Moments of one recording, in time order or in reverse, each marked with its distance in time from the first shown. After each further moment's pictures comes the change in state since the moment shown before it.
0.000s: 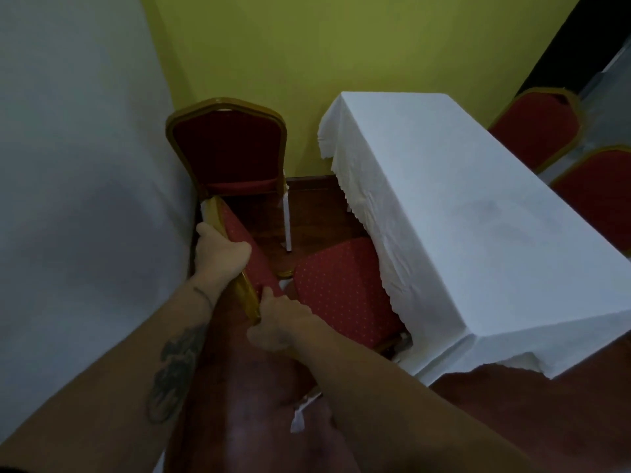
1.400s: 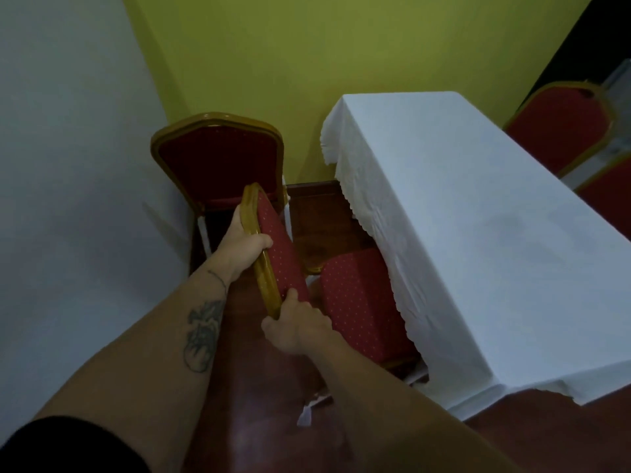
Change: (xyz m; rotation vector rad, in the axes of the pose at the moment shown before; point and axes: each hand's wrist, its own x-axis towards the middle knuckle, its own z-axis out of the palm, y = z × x) left_hand 0.101 0.052 0.057 -0.197 -0.381 0.136; right_hand 0.069 0.036 -0.049 0.223 0.134 0.139
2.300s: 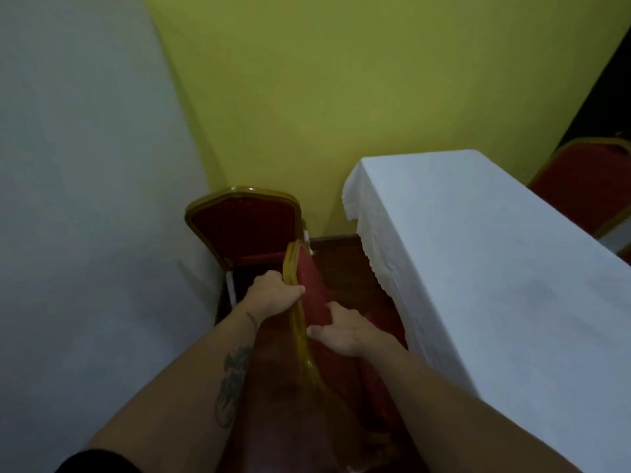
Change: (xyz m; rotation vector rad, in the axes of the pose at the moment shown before) left_hand 0.015 0.058 0.043 0.600 0.026 -0.118; right_hand 0.040 0.046 -0.126 0.081 -0.036 -0.083
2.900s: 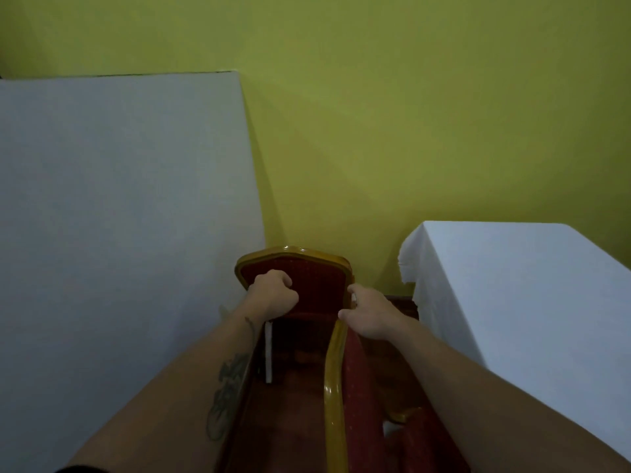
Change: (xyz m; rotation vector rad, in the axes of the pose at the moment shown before) left_hand 0.088 0.020 -0.136 0.021 0.312 -0.055; right_hand 0.128 -0.112 -0.122 -0.102 0.163 -0.351
